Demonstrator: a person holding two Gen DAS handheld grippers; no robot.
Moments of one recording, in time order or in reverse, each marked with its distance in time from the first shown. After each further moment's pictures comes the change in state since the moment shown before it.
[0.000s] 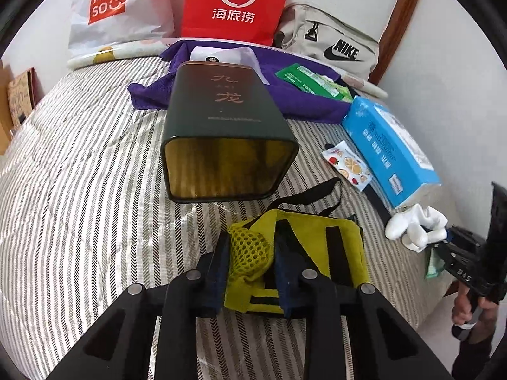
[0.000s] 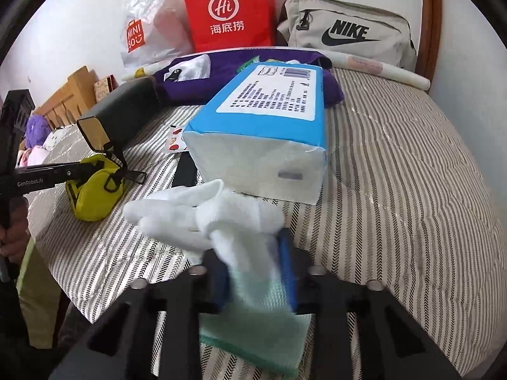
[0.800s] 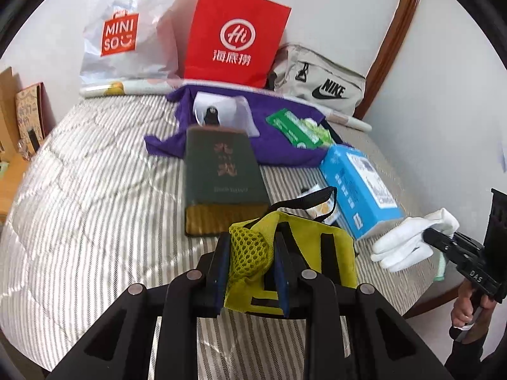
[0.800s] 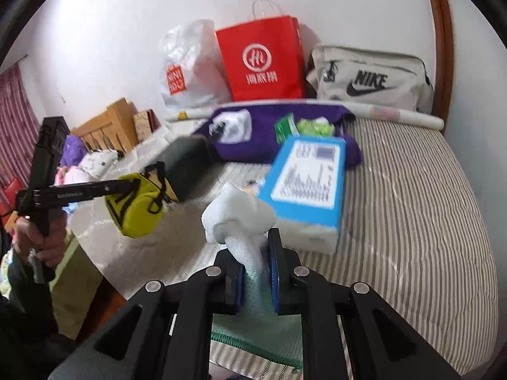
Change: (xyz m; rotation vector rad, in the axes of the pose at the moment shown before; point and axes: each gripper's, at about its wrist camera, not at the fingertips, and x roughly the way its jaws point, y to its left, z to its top) left arm -0.065 -0.004 0.026 -0.020 -0.105 -0.026; right arm -0.077 0.012 0.042 -0.024 -0.140 0.168
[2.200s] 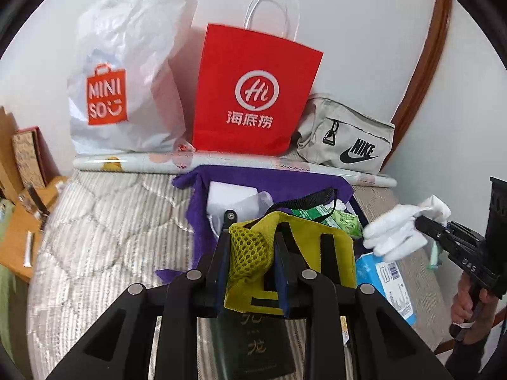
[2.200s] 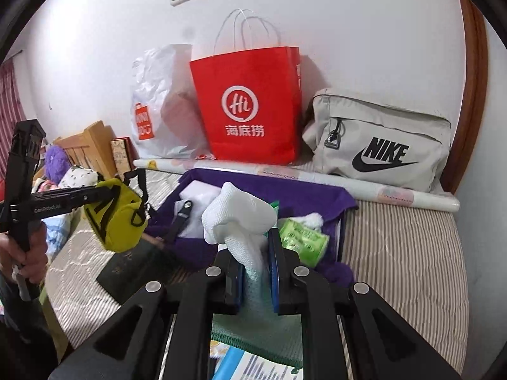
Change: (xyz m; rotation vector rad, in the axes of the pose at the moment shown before) left arm 0.044 0.023 0.155 -0.022 -0.063 0.041; right arm 0.090 -0.028 0.169 -0.050 -0.031 -0.078
